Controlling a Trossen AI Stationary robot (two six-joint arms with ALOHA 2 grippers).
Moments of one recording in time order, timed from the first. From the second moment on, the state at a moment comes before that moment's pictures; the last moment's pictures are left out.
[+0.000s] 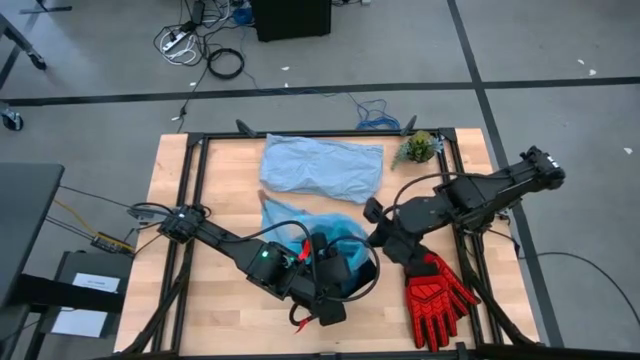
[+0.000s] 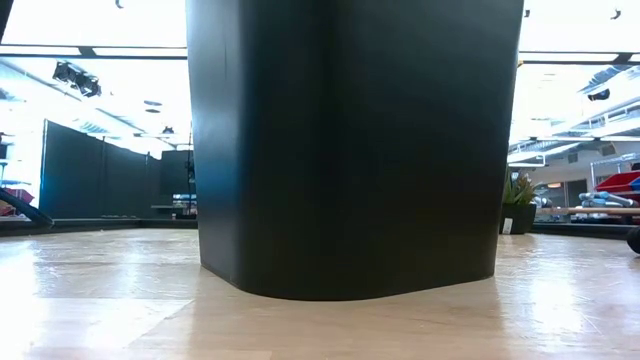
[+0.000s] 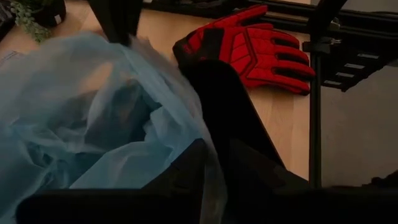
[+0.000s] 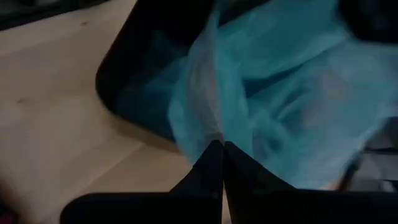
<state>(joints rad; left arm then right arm) -0.51 2.11 2.35 -1.11 -0.51 -0.58 0.40 1.32 1.42 -0.67 0.17 -0.74</state>
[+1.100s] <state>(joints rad) -0.60 2.00 2.36 -0.54 -0.82 -0.06 0.51 1.26 1.42 0.02 0.67 -0.97</state>
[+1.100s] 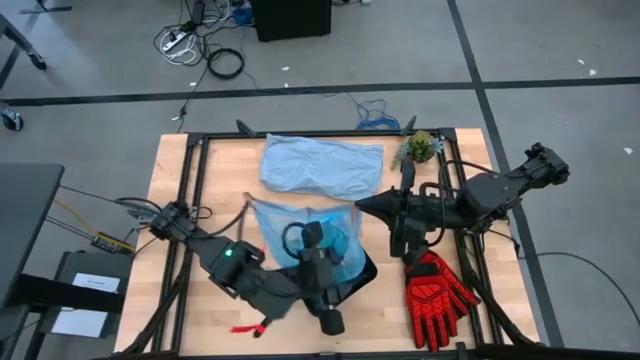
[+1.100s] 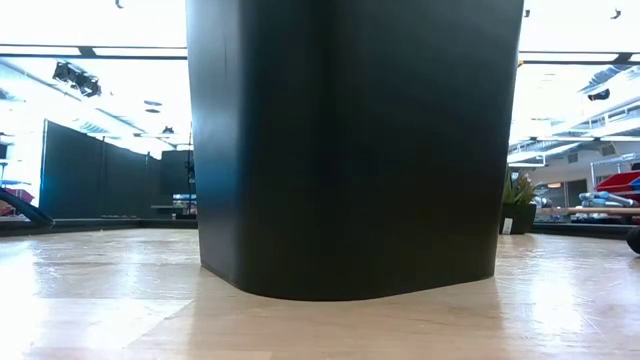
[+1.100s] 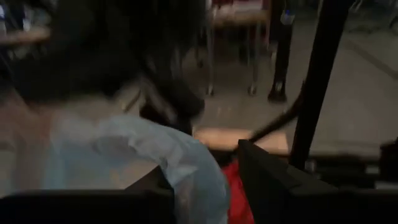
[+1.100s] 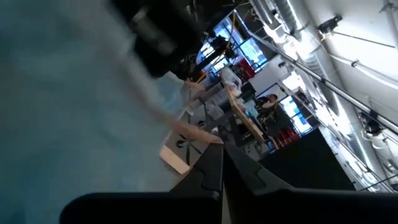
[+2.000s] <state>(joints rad) -0.62 2.07 2.36 -0.87 -0.74 -0.24 0.52 1.29 1.42 -0.01 0.71 -0.95</state>
